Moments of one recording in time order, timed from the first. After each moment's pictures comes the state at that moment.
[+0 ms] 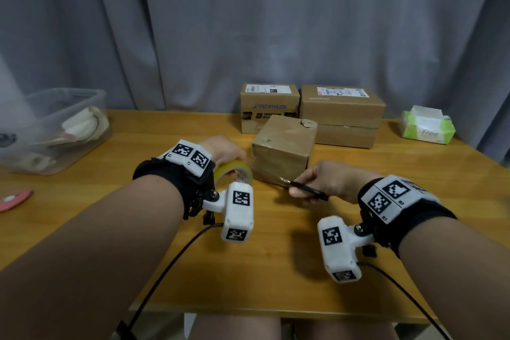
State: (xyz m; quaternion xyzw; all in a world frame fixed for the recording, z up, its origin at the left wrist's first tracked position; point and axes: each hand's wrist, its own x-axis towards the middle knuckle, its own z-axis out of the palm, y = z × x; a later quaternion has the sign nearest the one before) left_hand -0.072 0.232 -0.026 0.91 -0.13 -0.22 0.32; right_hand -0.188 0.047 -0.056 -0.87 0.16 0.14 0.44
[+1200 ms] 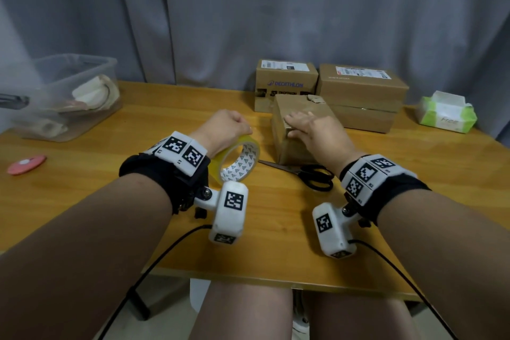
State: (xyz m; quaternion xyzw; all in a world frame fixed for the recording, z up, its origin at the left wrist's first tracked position) left_hand -0.076 0.264 -0.047 0.86 -0.23 -0.11 0.45; right_hand -0.146 0.079 -0.053 -0.99 0.03 -0.07 0.07
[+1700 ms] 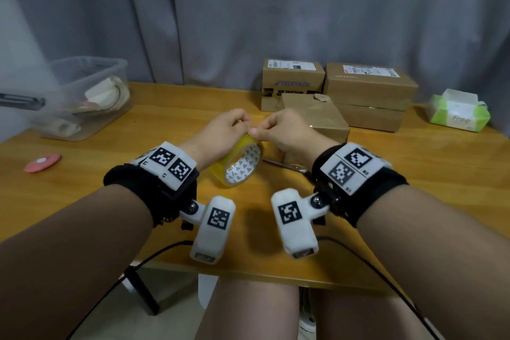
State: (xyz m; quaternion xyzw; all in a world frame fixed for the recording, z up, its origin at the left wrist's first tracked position) left_hand -0.079 0.282 -0.055 0.84 -0.30 -0.03 0.45; right_hand -0.129 0.146 -0.048 -0.87 0.10 -0.09 0.47
